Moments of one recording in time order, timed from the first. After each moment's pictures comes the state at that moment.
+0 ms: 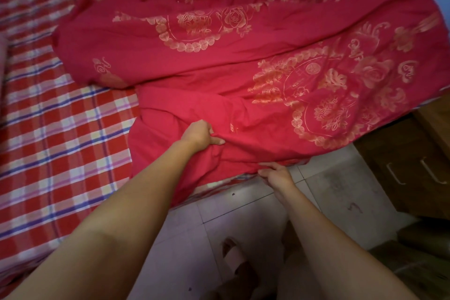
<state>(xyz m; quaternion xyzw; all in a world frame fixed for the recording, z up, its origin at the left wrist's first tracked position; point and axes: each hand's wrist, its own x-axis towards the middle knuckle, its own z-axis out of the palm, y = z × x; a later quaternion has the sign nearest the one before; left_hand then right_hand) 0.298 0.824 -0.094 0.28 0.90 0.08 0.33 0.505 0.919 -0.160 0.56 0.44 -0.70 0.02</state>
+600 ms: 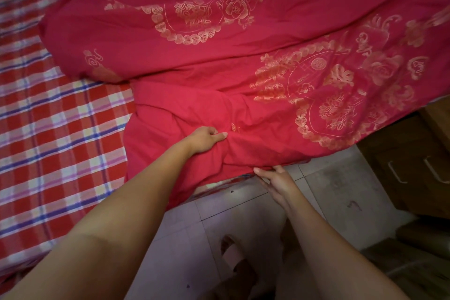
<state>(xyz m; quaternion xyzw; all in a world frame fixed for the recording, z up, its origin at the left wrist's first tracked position) 0.298 0.821 -0.125 0.24 0.85 0.17 0.43 0.506 0.917 -0.160 0.51 0.30 -0.81 -0.02</state>
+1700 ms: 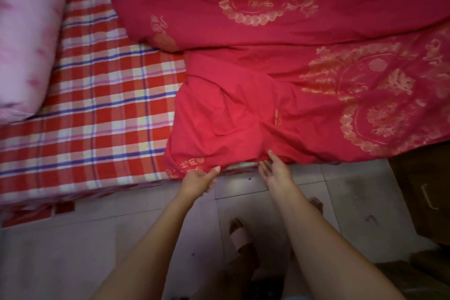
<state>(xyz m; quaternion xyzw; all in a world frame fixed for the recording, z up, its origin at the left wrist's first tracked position) 0.401 0.655 -0.117 -0.12 0.84 0.36 0.39 0.455 0.842 -0.151 0.63 0.17 -0.76 -0.02</state>
